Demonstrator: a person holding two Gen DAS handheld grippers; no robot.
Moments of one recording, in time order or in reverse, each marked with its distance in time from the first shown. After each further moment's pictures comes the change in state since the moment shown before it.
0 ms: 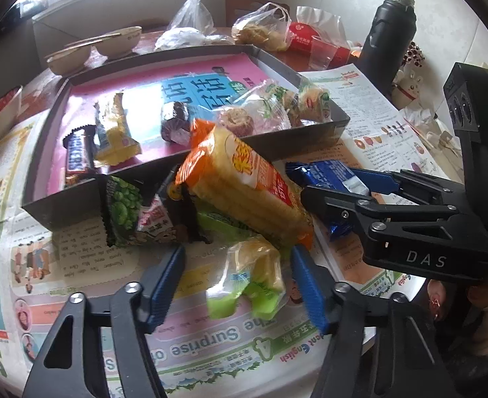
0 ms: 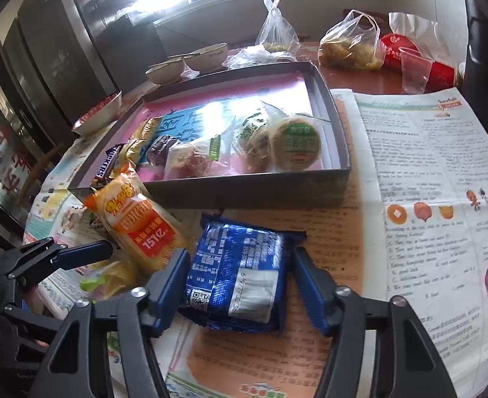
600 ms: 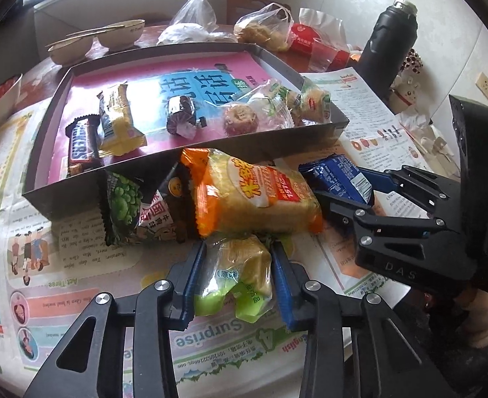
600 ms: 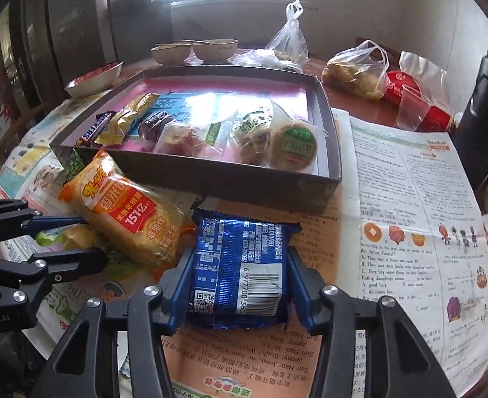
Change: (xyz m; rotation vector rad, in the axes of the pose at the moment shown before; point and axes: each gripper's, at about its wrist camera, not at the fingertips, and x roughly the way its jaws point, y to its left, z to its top) left arm -0.008 0.011 -0.003 -0.035 0.006 -0.034; right arm -0.002 0.014 -0.010 -0.172 -0.007 -0.144
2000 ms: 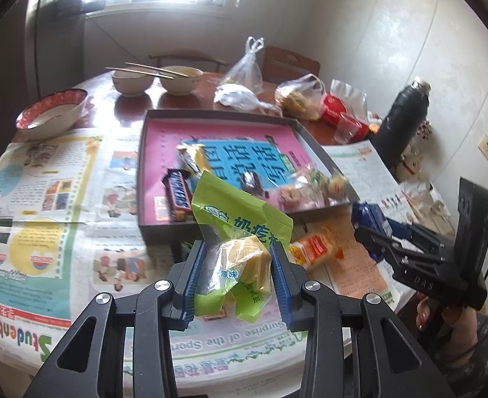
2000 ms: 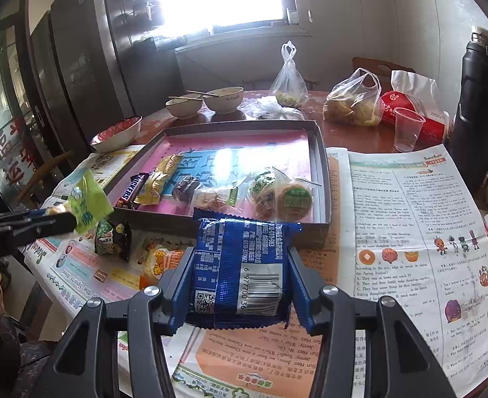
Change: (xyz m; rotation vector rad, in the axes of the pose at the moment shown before) left arm -0.090 0.055 0.005 -0.145 -0.207 0.039; right arm -0.049 -0.003 0.015 0.087 -0.165 0.118
